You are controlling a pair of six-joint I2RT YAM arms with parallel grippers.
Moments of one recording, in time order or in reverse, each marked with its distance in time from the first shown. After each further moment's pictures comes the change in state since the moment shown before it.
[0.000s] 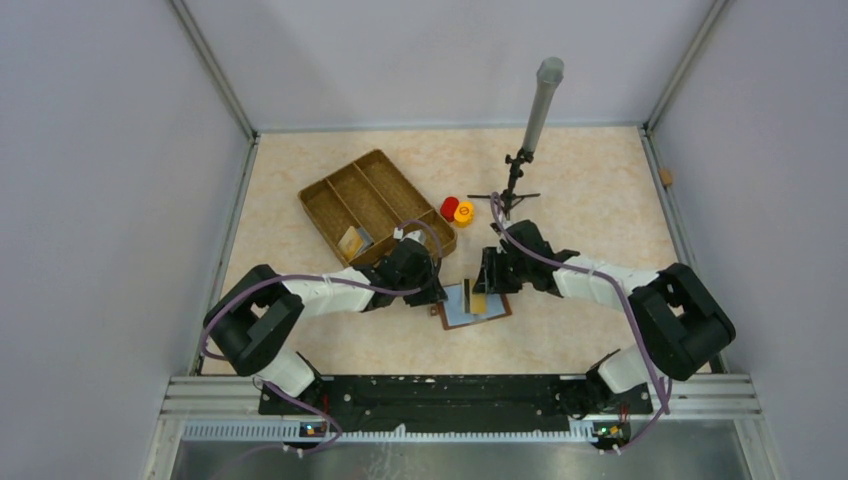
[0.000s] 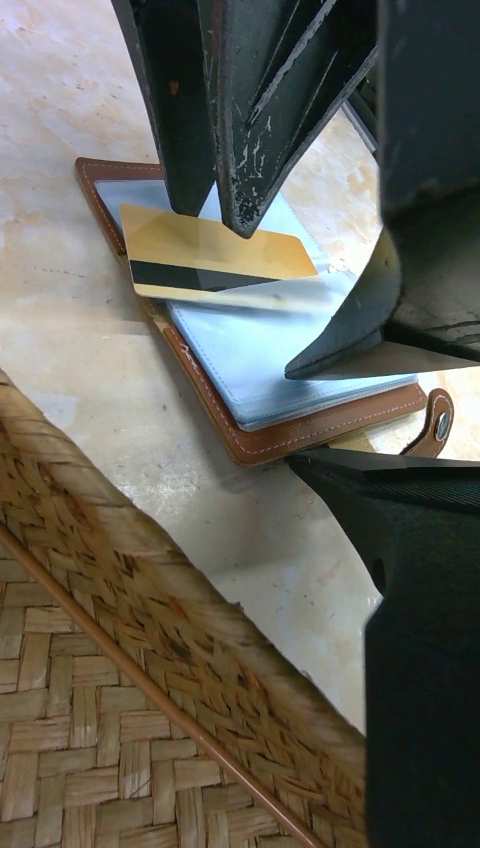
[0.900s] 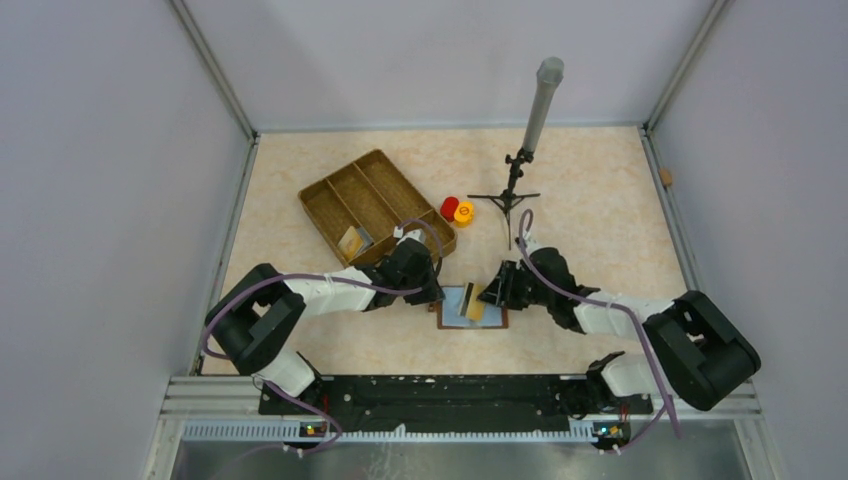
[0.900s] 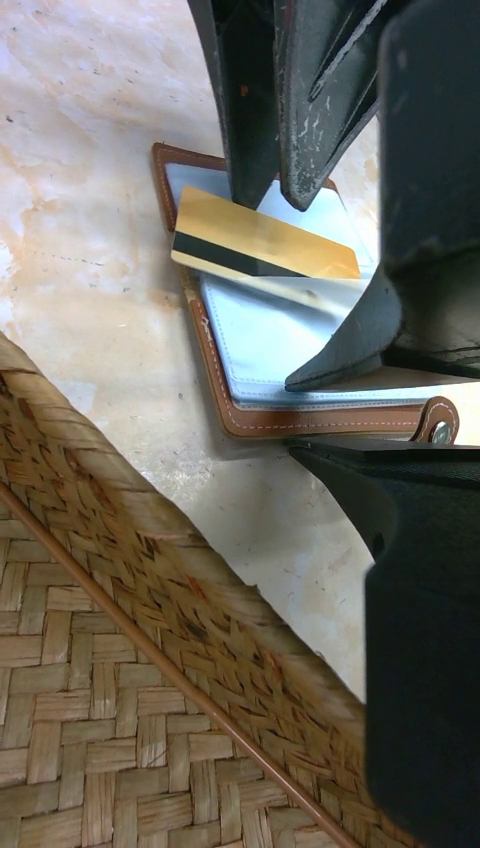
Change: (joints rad) left arm -0.001 0.011 0.011 -0.010 -0.040 0.011; right arm -0.034 -0.150 -0.321 0.414 -0.058 0.189
